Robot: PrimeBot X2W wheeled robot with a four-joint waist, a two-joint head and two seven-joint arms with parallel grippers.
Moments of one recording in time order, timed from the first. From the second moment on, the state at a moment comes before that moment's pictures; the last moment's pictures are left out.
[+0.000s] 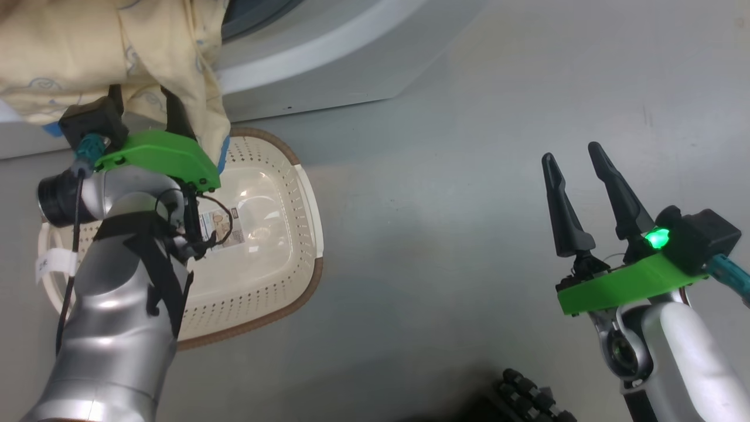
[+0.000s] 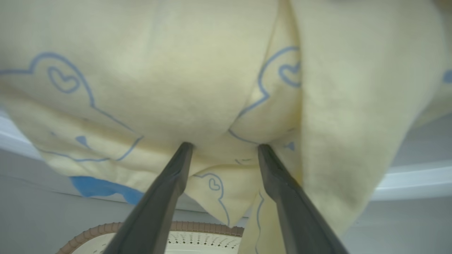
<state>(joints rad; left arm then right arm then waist) -0.87 0.07 -0.21 0.83 -0.39 0.24 -0.24 -0.21 -0.10 0.17 0.04 0.32 0.13 -0.25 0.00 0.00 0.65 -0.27</state>
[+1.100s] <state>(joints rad) -0.88 0.03 -0.27 0.55 -0.57 0.19 -0.22 -0.21 -0.10 0.16 0.05 0.33 0.13 -0.25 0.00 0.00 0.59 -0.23</state>
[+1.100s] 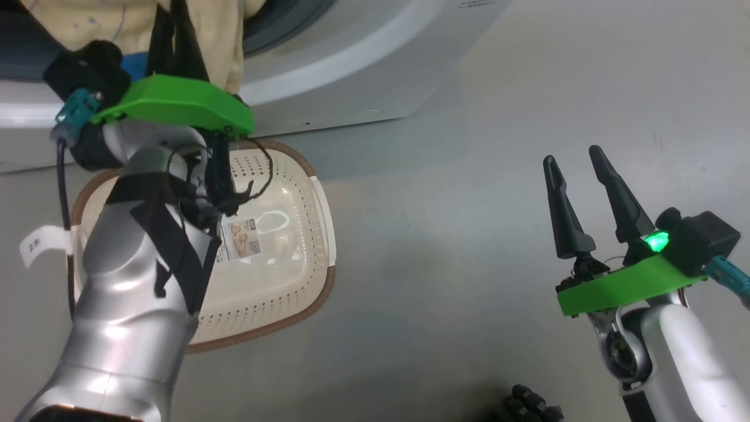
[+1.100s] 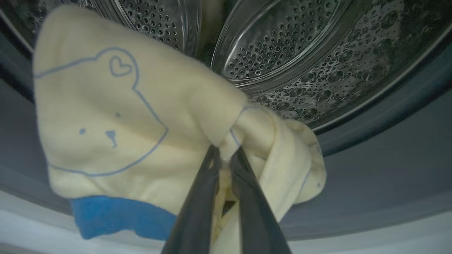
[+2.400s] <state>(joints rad) -1.46 0.22 -0.19 1.07 -0.51 0.18 -0.25 -0.15 -0.10 0.28 0.08 0.37 0.13 -0.25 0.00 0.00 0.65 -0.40</state>
